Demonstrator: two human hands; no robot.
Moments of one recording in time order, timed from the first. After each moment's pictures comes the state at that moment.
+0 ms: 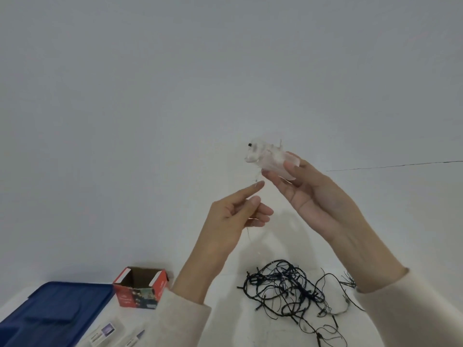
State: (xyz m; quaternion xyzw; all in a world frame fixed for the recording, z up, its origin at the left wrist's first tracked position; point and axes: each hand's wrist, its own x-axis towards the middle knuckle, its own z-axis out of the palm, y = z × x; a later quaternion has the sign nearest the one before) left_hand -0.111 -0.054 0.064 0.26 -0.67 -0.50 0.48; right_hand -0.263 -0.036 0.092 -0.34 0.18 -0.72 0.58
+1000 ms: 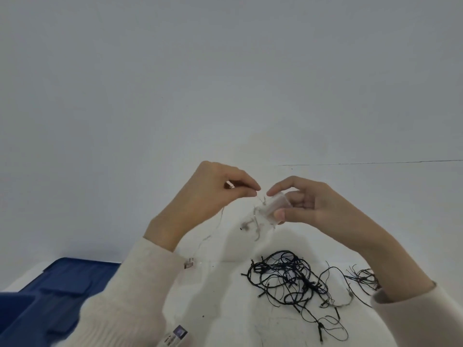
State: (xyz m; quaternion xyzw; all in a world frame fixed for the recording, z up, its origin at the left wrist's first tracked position) left_hand -0.071 -0.070 0.099 0.32 -0.85 -0.16 0.38; right_hand -0.272 -0.017 0.071 -0.69 0.46 -0.44 0.35
